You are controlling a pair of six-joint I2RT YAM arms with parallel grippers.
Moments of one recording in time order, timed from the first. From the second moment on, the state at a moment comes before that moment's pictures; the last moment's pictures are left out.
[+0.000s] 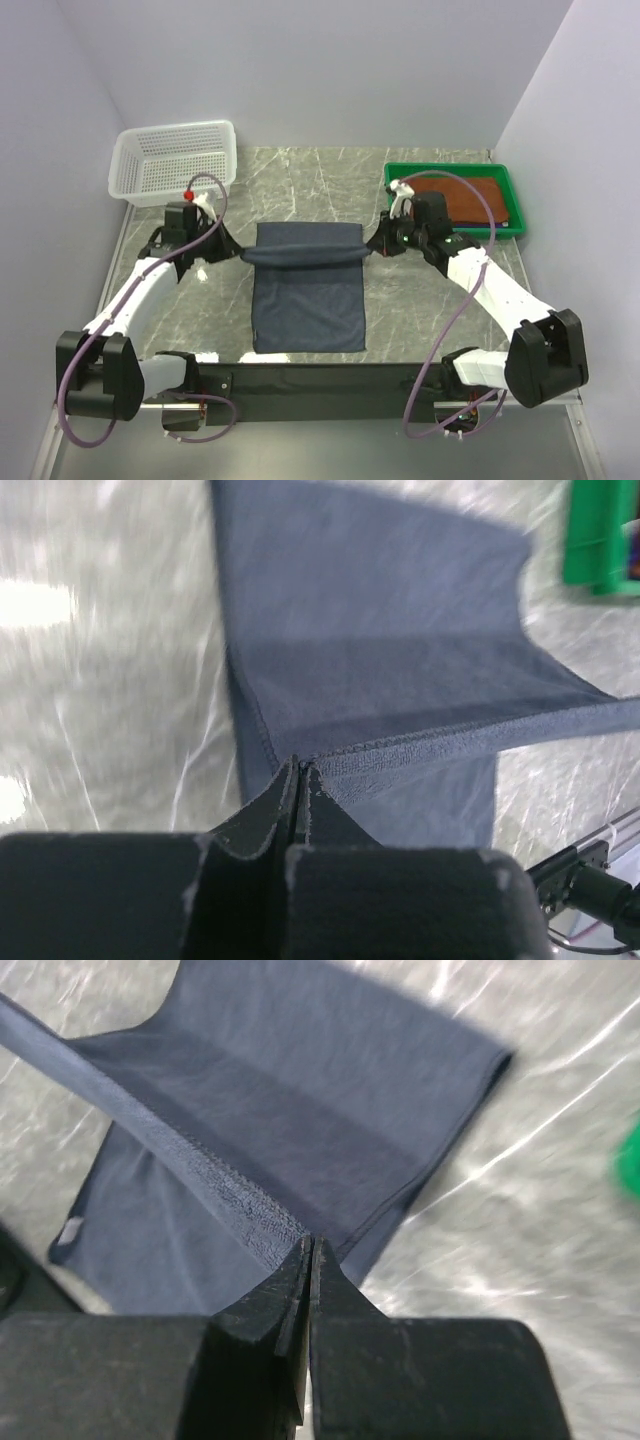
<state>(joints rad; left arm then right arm) -0.10 1.18 0.80 -0.35 0.37 -0.43 0.33 1.25 0.89 -0.28 -0.39 0.15</state>
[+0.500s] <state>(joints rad) -0.10 1.38 0.62 -0.18 0.40 -0.63 0.33 1.63 0.76 -0.07 -0.59 0.36</state>
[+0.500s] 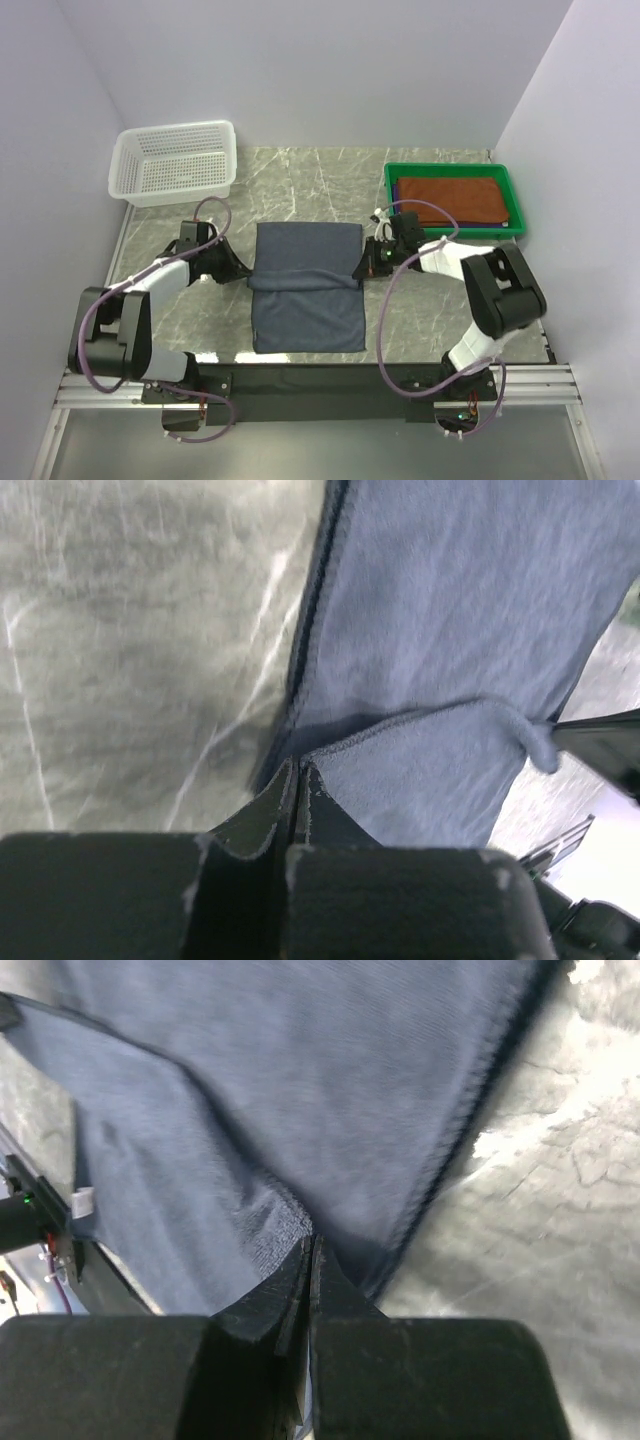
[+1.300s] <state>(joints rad) -0.10 1.74 1.02 -0.20 0.32 -0.64 0.23 1.93 1.18 -0.16 -0.45 0.34</state>
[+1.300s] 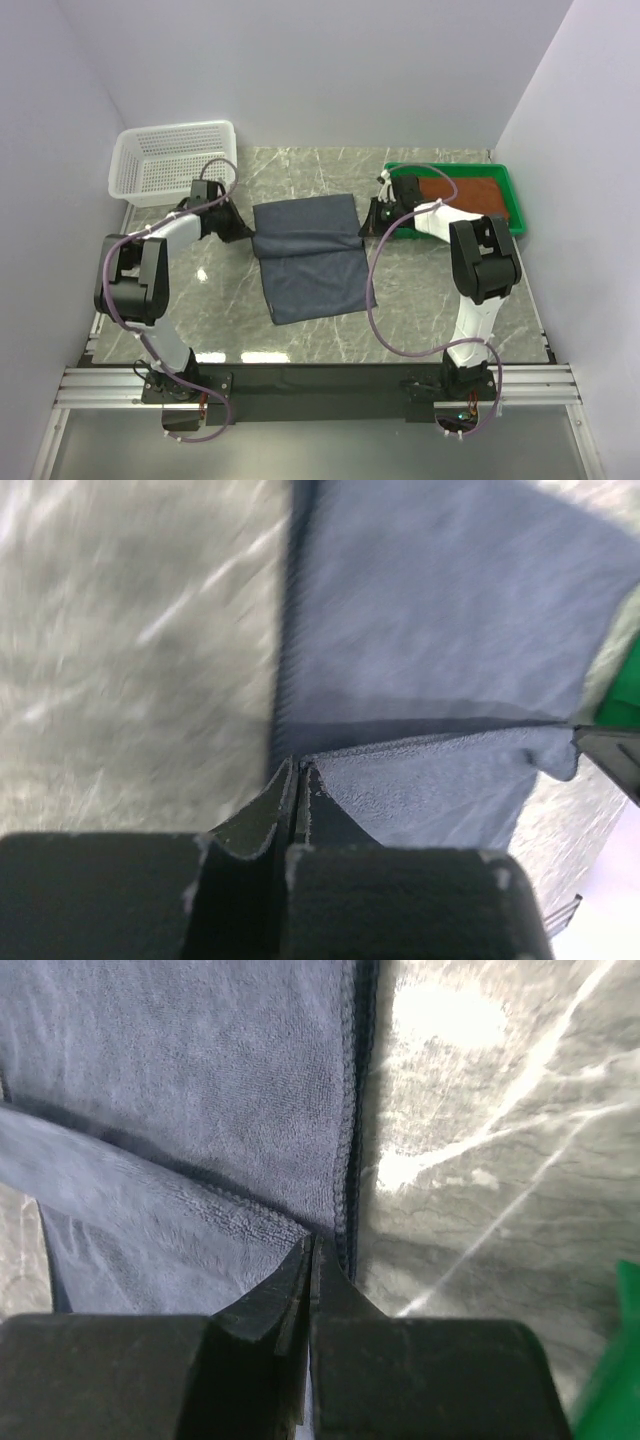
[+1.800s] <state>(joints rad) -0.12 1.41 1.07 -0.29 0.32 -0.57 0.24 1.66 1.33 -0.32 -0.31 0.20</state>
